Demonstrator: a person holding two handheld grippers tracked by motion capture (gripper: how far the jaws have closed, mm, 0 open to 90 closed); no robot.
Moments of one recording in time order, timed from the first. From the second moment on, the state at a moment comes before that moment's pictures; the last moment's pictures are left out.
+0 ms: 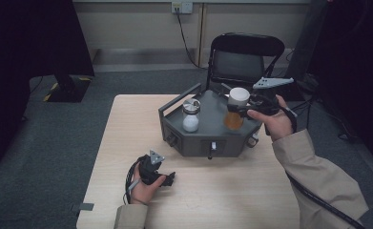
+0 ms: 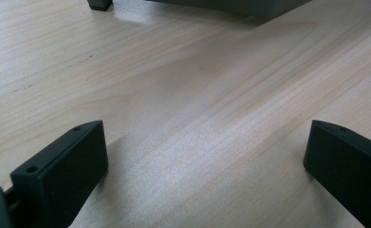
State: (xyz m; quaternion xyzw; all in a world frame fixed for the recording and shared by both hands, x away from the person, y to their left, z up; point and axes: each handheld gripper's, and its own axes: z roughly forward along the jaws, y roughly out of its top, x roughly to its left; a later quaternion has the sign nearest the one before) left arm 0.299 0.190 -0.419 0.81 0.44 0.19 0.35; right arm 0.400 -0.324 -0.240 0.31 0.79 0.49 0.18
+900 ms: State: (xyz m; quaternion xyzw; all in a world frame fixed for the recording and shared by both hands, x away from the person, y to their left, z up) left arm 0.299 0.190 -0.419 0.81 0.44 0.19 0.35; right arm 0.413 -0.321 -0.254 0.32 0.80 0.48 0.17
